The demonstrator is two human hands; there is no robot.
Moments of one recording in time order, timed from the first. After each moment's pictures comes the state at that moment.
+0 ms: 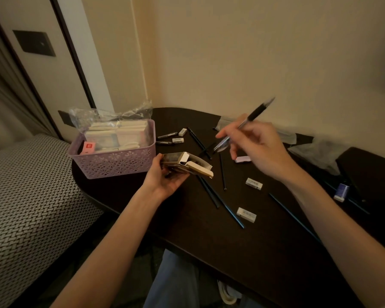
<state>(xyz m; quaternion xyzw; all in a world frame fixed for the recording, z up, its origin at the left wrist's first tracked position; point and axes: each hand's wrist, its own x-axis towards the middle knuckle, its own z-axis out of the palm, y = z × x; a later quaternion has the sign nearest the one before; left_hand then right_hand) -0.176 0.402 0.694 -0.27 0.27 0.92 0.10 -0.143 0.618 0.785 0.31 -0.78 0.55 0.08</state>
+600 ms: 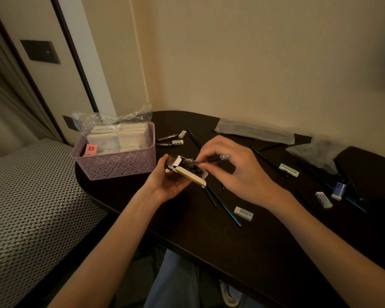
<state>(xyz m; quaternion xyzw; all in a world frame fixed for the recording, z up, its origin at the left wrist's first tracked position) -0.162 0.411 0.702 -0.24 0.35 0.89 0.17 -0.113 0.599 0.767 0.42 -0.79 0.41 0.16</state>
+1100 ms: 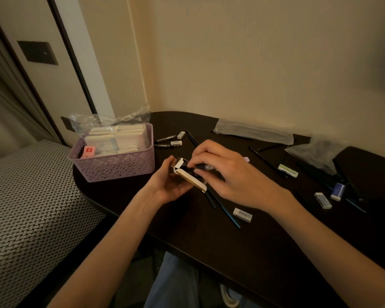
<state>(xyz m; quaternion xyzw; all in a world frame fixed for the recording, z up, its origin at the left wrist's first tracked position) -0.164 0.415 0.703 -0.22 0.35 0.88 0.23 -0.111 0.598 0.771 0.45 -0.84 0.27 0.15</state>
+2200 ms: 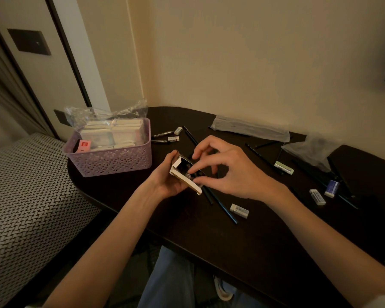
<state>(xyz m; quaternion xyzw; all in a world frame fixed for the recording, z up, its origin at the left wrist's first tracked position) -0.174 0.416 0.692 -0.19 0.37 0.87 0.27 -0.123 0.602 0.763 0.43 -0.83 0.34 0.10</state>
